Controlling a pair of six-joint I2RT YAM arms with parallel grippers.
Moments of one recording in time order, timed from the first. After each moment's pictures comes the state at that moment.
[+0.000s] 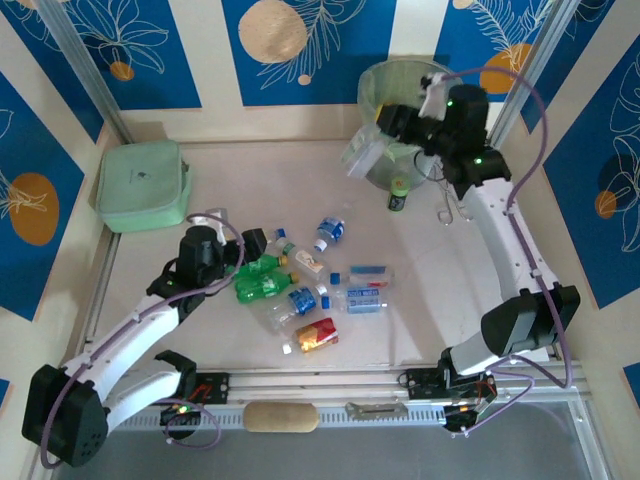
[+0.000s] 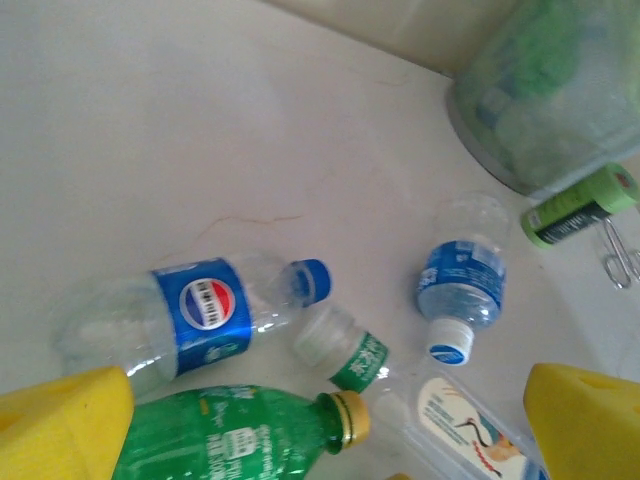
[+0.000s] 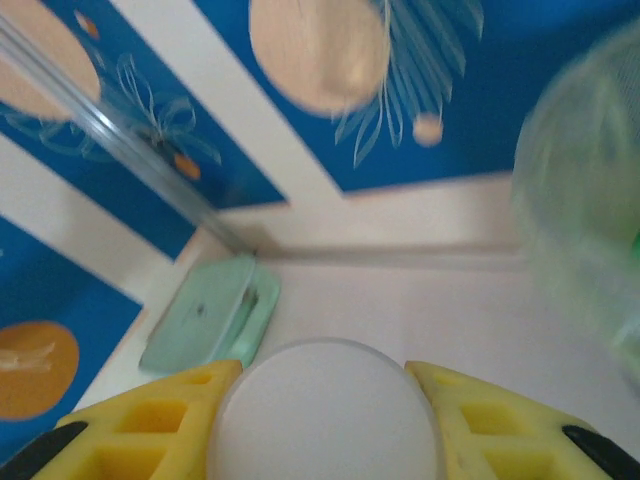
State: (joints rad) left arm -0.42 0.96 0.56 -0.08 -0.02 -0.58; right arm 0.17 1.51 1.68 -0.38 -0.45 0.46
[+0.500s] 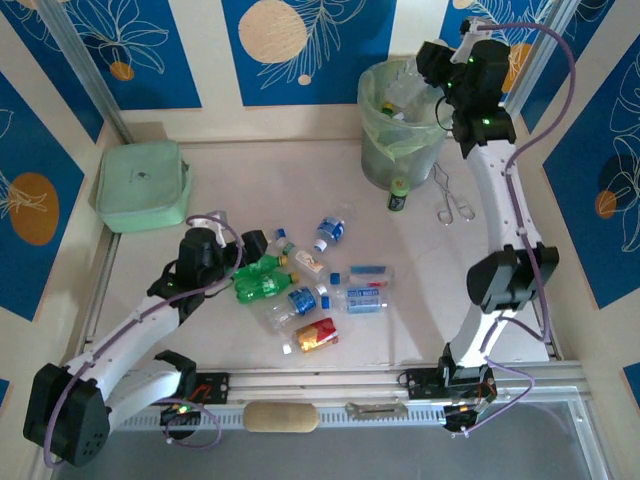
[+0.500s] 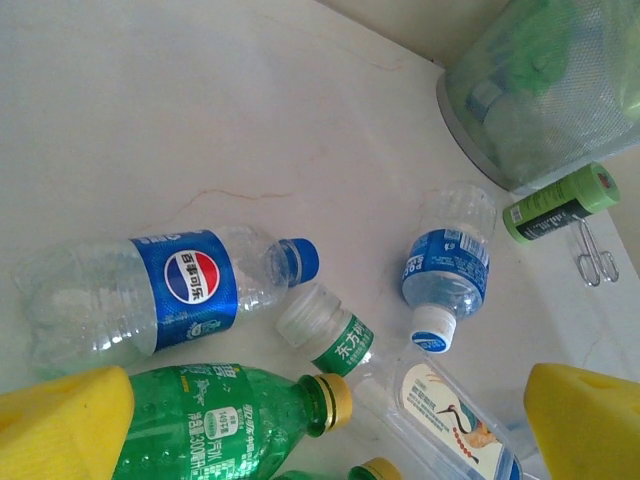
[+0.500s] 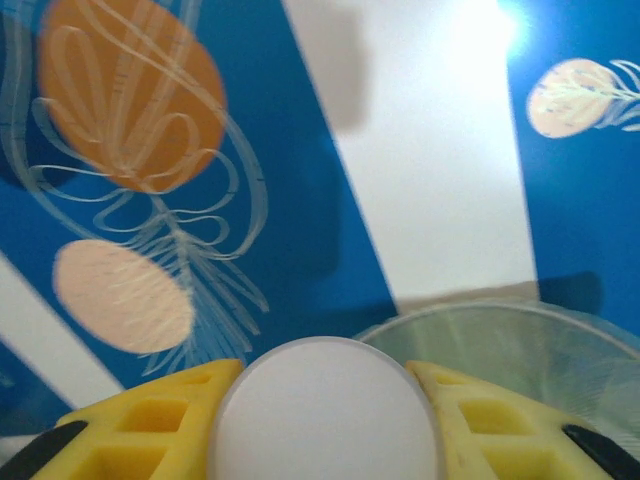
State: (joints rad) left arm -0.41 0.97 0.54 -0.05 0.05 -0.63; right arm 0.06 1.82 2.05 -0.26 -0.11 0.35
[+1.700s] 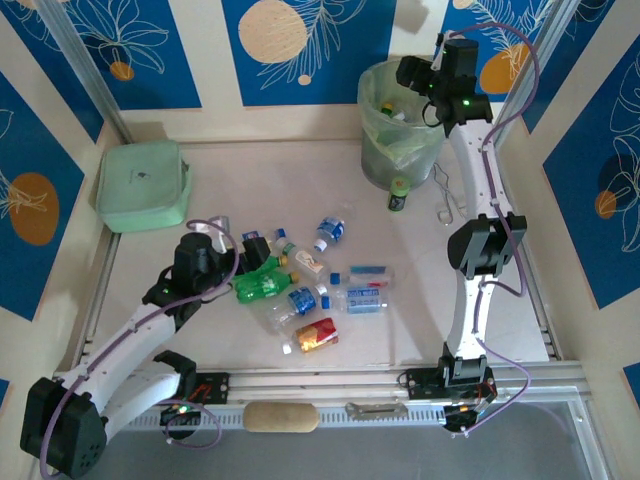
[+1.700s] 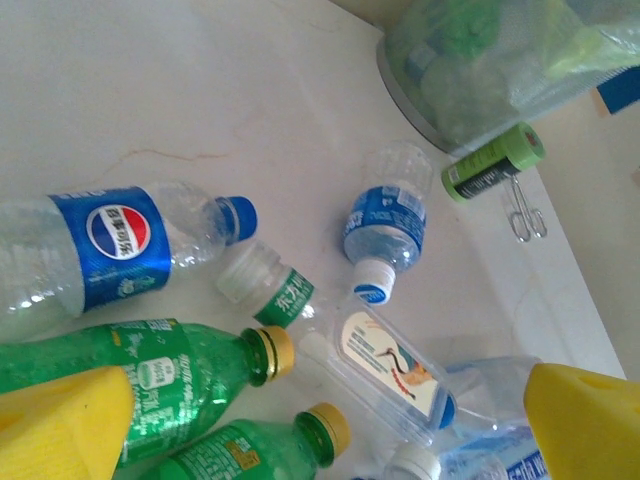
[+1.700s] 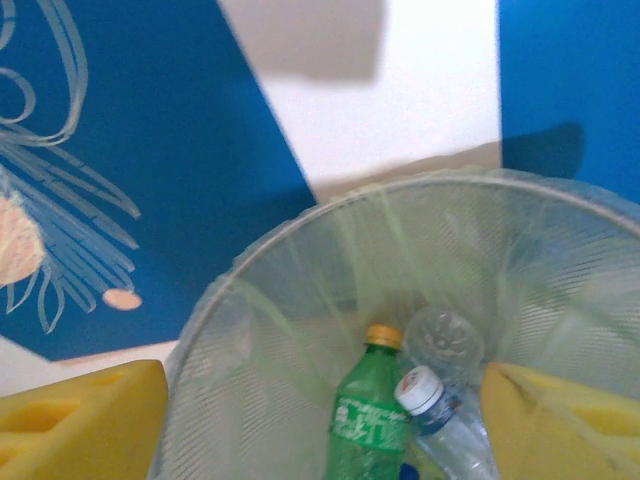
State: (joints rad) left arm -0.41 0.90 0.51 -0.08 0.19 -0.65; right arm 0.10 2.11 2.40 -0.62 -0.05 0.33
